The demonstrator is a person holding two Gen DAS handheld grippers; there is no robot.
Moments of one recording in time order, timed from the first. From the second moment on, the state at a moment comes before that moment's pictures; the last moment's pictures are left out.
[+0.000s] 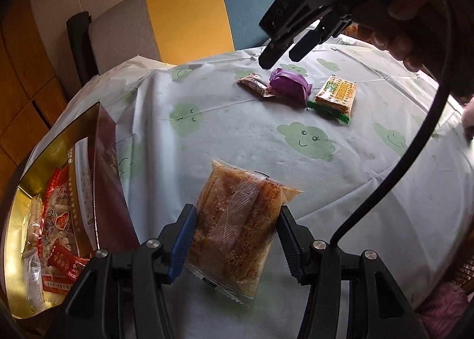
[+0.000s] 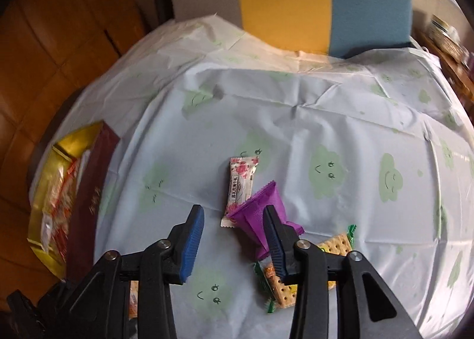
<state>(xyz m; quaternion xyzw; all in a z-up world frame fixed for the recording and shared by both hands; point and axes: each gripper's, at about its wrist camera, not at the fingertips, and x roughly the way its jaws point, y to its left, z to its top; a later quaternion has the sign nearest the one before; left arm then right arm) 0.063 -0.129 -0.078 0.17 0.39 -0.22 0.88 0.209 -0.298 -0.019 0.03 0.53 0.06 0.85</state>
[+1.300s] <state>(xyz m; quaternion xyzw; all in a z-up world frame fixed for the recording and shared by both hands) 0.068 -0.152 -0.079 0.18 0.41 -0.17 0.88 0.092 -0.312 -0.083 -0.06 0.60 0.11 0.79</state>
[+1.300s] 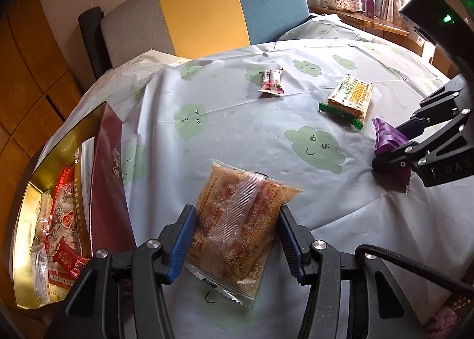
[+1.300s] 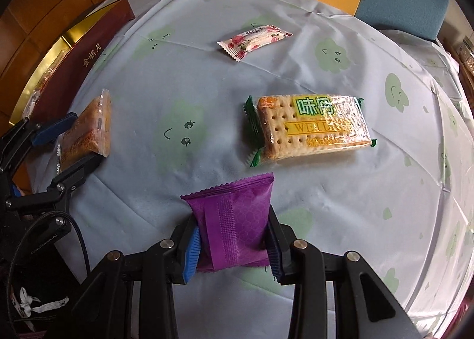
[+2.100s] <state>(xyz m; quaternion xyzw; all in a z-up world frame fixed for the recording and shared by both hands) 0.106 -0.148 -0.063 0.10 0.43 -0.24 0.86 0.087 -0.302 -0.089 -0.09 0.58 0.12 0.80</state>
